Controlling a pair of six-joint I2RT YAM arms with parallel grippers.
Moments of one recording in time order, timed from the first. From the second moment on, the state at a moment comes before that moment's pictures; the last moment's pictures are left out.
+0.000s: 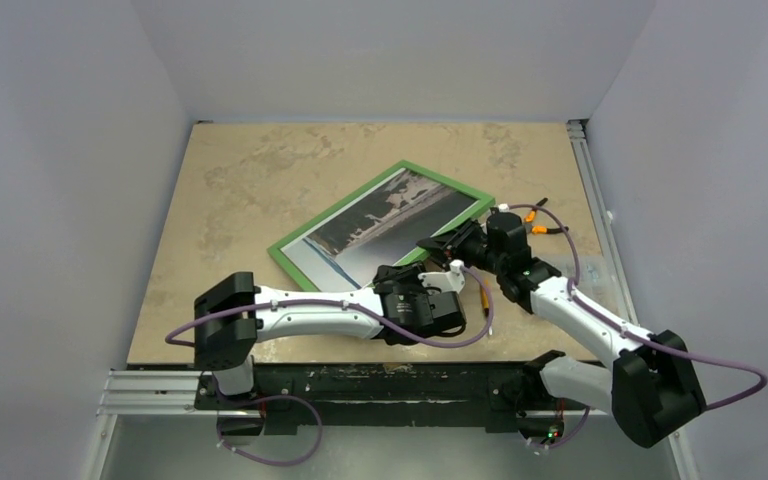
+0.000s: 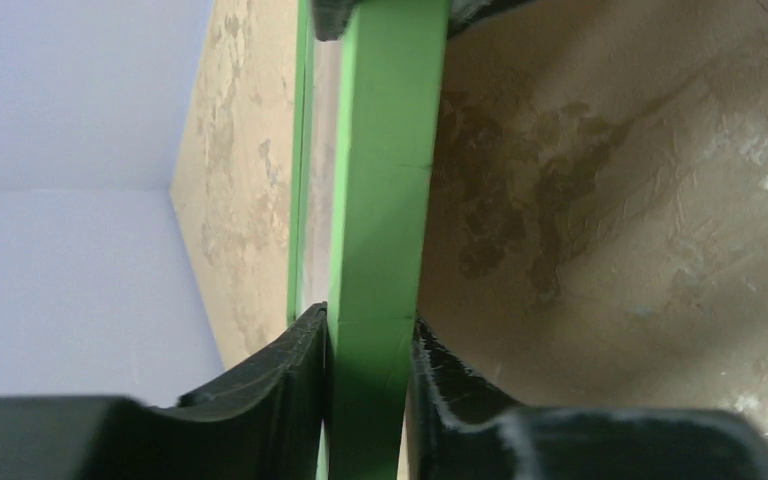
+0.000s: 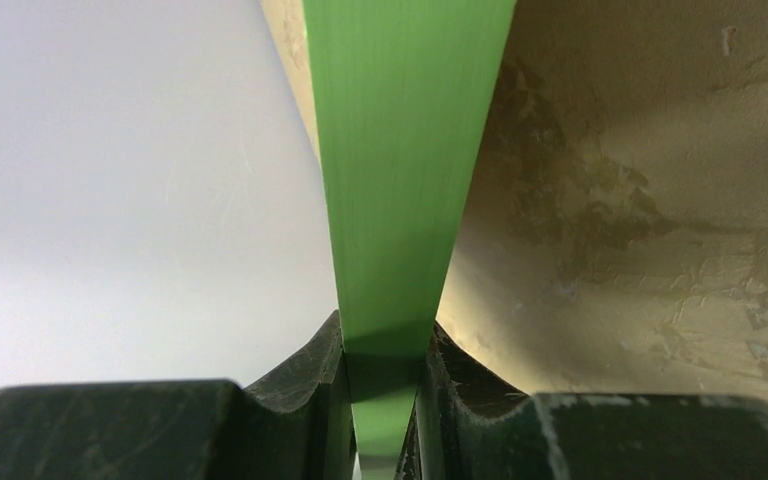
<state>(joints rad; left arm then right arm) -1.36 1.74 1.32 -0.79 -1.03 -0.13 0.45 1.13 0.58 0.06 -0.30 1.43</state>
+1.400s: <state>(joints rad) -0.81 1.55 1.97 -1.23 -0.24 -0.21 0.44 0.91 1.02 -0.62 0.08 0.63</state>
